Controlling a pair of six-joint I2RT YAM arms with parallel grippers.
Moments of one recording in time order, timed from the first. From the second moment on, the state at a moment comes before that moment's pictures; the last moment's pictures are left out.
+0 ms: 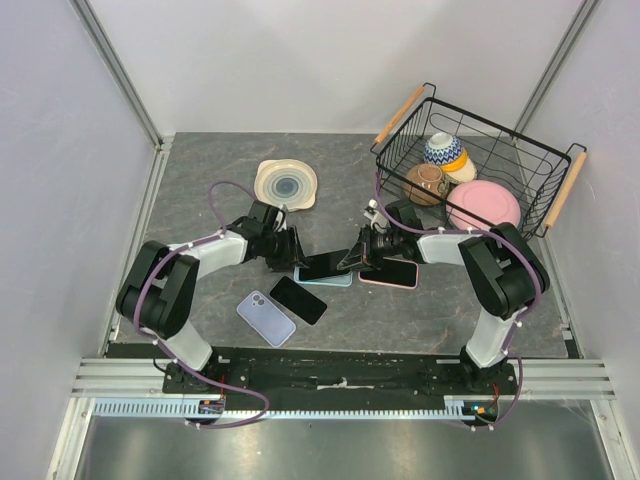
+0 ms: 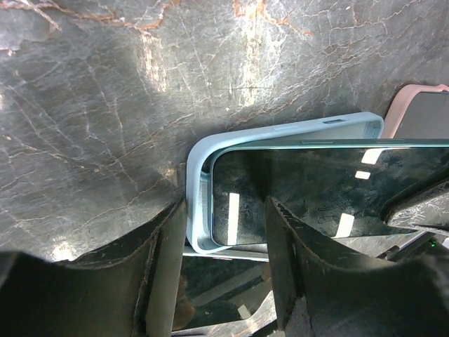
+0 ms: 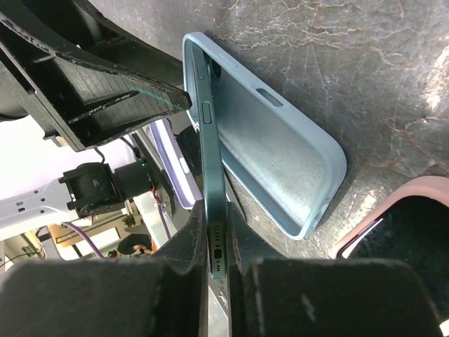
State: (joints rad) left arm -0.42 1.64 0.86 -0.23 0.32 -0.59; right arm 0.45 1.80 0.85 0.12 -0.79 0.78
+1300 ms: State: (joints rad) left arm -0.47 1.41 0.97 -0.37 0.08 -0.53; right arm 0.45 1.90 0.85 0.21 -0.83 0.76
